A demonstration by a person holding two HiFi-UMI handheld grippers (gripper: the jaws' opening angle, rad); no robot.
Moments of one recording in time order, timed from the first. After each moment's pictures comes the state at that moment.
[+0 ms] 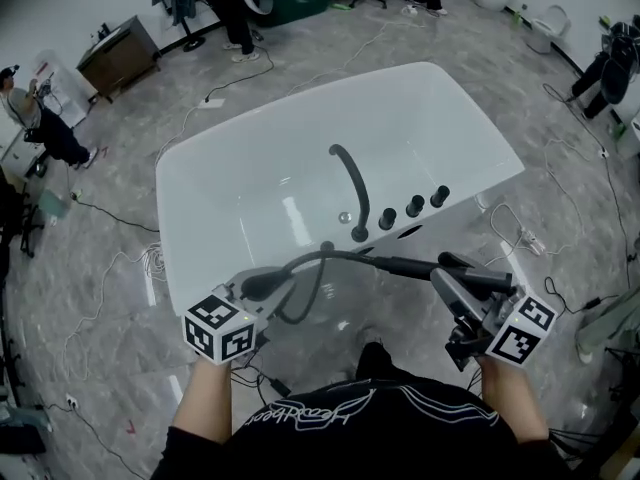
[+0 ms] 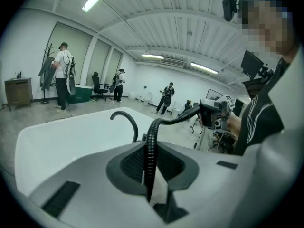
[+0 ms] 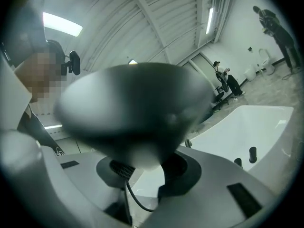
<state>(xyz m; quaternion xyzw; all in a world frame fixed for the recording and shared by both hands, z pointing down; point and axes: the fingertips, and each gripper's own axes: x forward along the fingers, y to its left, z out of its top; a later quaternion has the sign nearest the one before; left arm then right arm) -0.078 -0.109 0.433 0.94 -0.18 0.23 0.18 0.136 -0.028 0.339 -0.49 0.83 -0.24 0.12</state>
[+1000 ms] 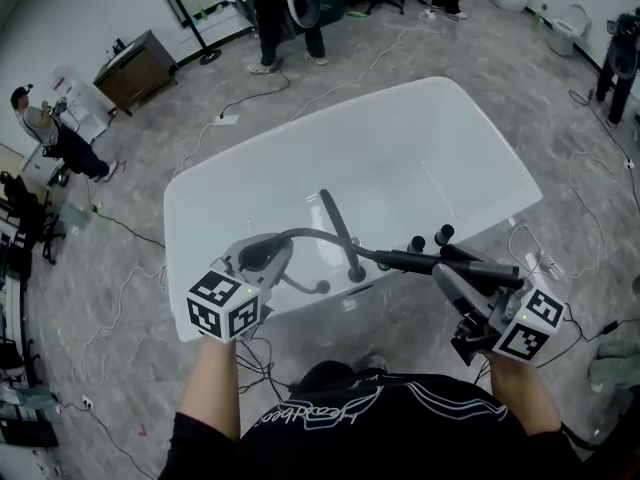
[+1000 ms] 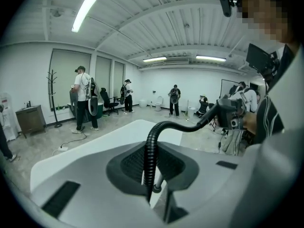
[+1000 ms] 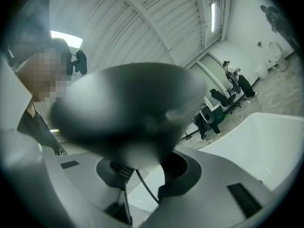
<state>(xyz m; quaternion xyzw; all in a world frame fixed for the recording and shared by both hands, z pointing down) 0.005 -0.238 0.398 0.93 -0.27 0.23 0.08 0.212 -0.115 0.329 -0.44 0.86 -0.21 0.15</state>
